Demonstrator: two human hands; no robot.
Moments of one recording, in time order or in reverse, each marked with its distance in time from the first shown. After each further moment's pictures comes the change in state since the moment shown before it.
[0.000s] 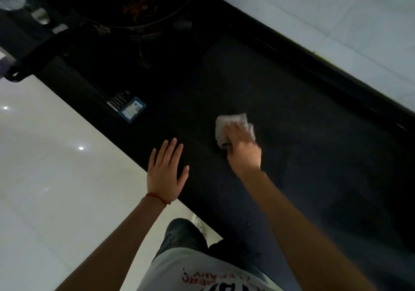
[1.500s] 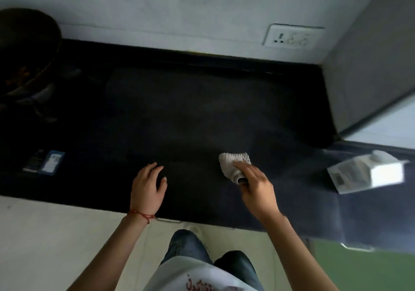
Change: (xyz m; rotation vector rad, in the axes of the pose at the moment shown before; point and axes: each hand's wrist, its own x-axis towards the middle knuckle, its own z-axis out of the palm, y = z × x) left_hand -0.026 0.089 -0.008 -0.236 -0.052 0.324; right_hand -0.230 0.068 -0.072 0.142 0.344 0.377
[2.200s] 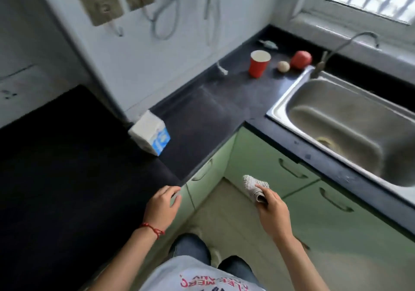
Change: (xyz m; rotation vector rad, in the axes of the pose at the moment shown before) left_hand -0.136 0.307 0.131 -0.108 -0.612 0.874; right_hand -0.356 0.141 -0.124 0.021 0.708 1.038
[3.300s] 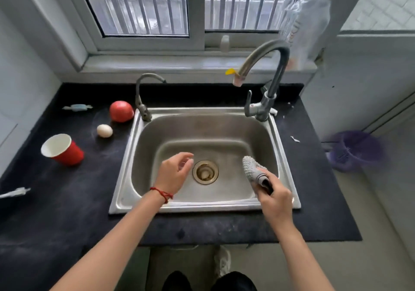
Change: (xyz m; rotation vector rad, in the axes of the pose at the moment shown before) left_hand 0.260 0.429 0.217 -0.185 -0.469 0.573; right_hand 0.137 0.194 -0.241 0.263 0.728 0.387
